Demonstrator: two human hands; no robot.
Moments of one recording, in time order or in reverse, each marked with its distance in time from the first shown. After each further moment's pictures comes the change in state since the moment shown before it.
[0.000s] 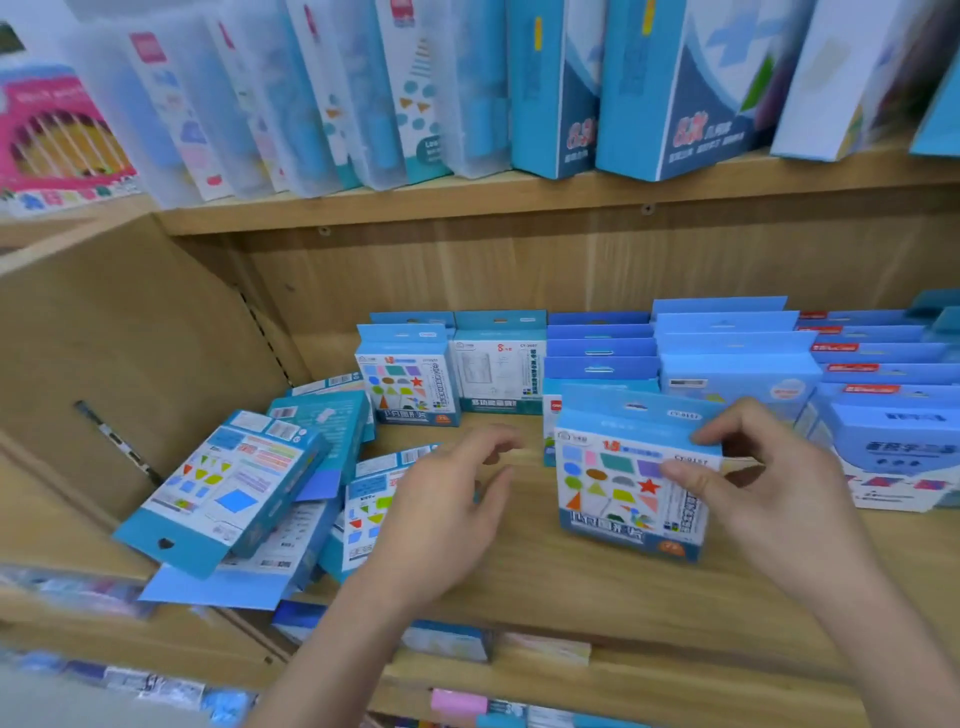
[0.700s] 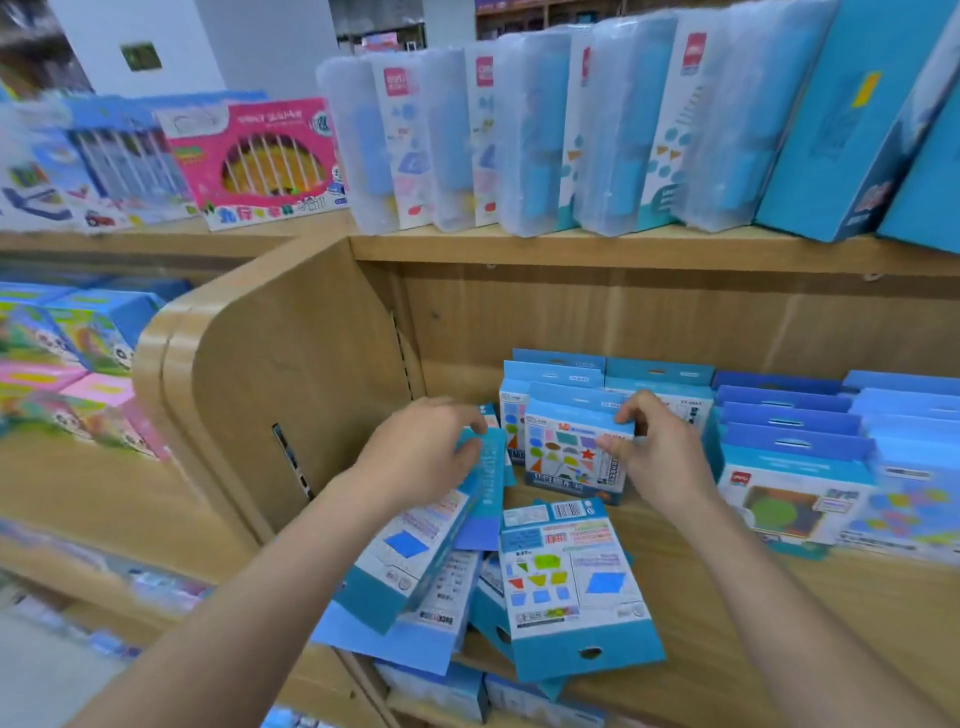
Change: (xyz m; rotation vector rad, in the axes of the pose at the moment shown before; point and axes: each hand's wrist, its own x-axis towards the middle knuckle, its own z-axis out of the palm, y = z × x) left_hand 0.056 -0.135 -0.147 0.521 -0.210 -0.111; right_hand 0.097 -0.067 0.209 -0.101 -0.163 -0.026
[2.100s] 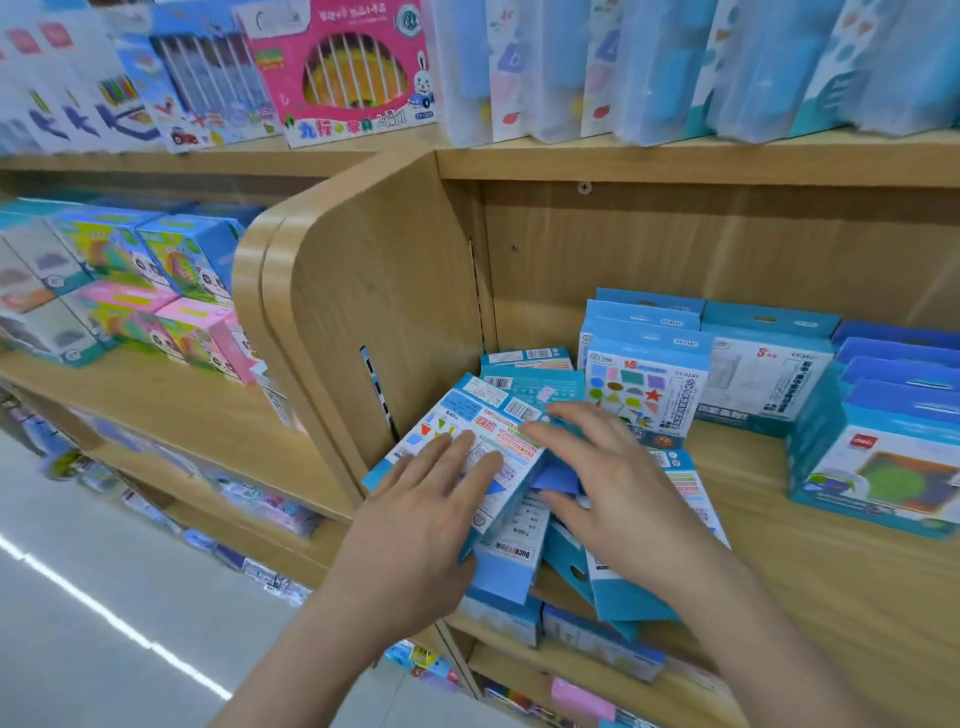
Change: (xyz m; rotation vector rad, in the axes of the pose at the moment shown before) left_hand -0.132 -0.016 0.027 0.177 -0.055 -0.043; right_hand -0.088 -0.067 0.058 -0.146 -0.351 -0.539
